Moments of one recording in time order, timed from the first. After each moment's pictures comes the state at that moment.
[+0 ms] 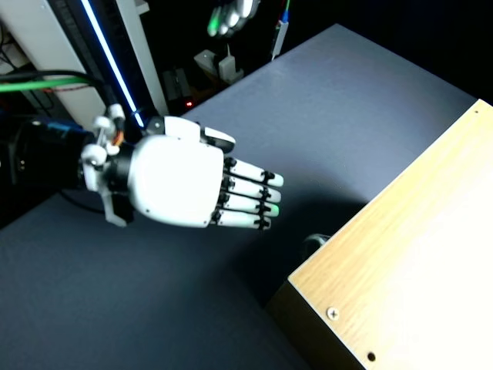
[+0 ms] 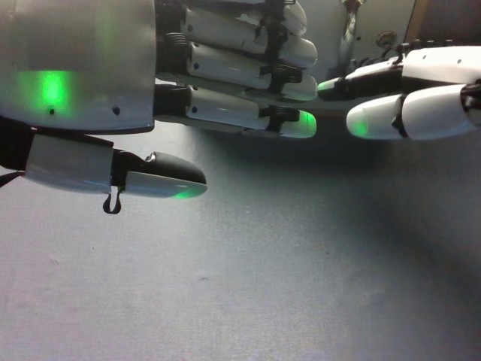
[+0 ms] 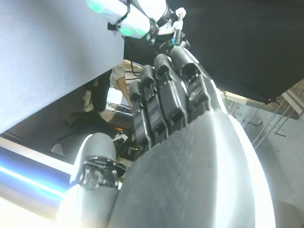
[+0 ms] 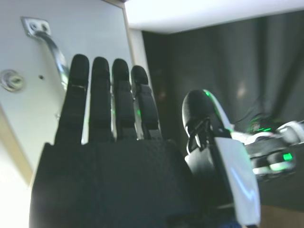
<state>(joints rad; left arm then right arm) -0.03 -0.78 1.06 1.51 -1.03 0.15 -0.34 -0.96 1.13 -0.47 0.23 -0.03</state>
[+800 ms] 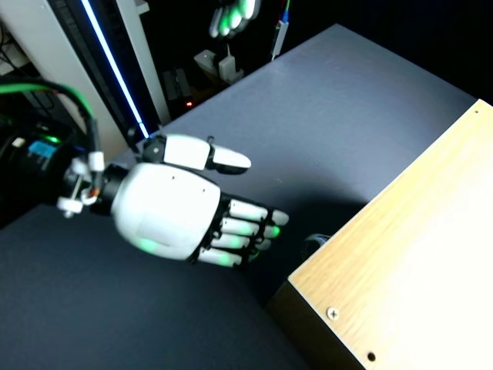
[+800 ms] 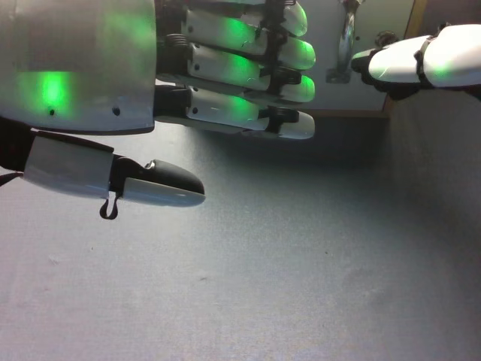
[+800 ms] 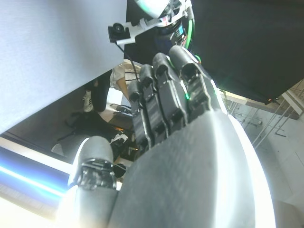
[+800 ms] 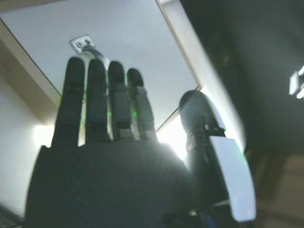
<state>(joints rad) -0.03 -0.78 1.06 1.51 -1.03 0.15 -0.33 -0.94 1.13 0.09 0.09 -0.03</state>
